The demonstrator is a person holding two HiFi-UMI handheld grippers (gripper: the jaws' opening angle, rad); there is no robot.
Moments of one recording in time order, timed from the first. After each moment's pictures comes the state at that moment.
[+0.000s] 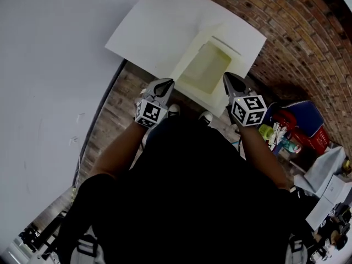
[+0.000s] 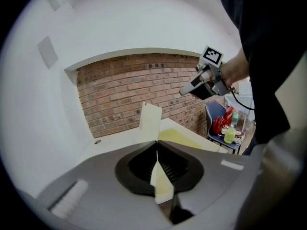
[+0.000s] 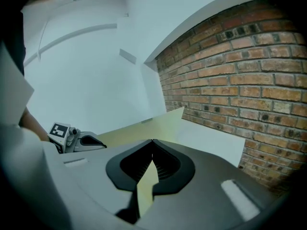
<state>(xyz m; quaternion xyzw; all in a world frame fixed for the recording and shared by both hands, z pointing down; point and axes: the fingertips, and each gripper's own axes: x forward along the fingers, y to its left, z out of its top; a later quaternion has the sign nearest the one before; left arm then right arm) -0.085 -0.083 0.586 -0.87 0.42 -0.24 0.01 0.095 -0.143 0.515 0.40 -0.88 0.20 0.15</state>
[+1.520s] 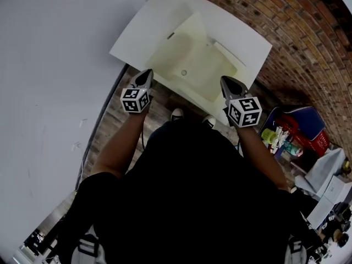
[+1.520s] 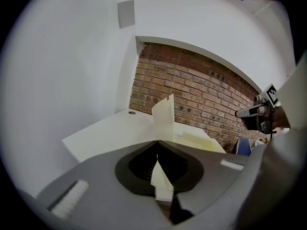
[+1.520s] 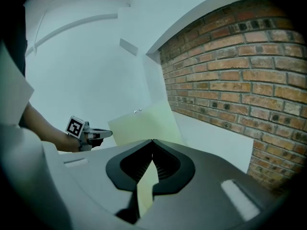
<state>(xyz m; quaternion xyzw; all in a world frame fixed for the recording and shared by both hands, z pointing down) -0.253 -0.161 0.636 -0.78 0.57 -0.11 -0.24 0.036 -0.169 0.537 0.40 -0.88 0.20 0.18</state>
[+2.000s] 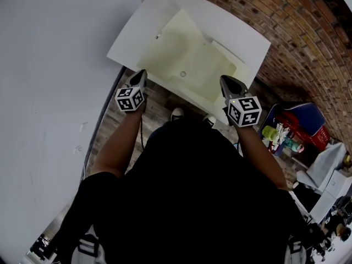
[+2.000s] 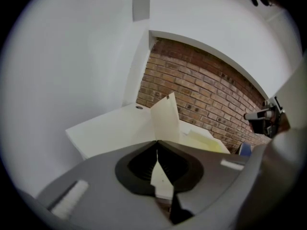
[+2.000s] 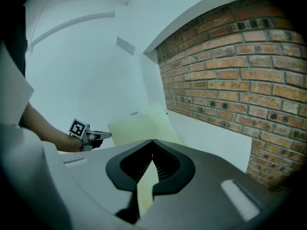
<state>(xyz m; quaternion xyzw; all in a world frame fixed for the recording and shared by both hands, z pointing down) -0.287 -0.173 0.663 -0.76 0.58 -0.10 -0.28 0.033 -0.176 0.541 0.41 -0.87 0.20 0.19</state>
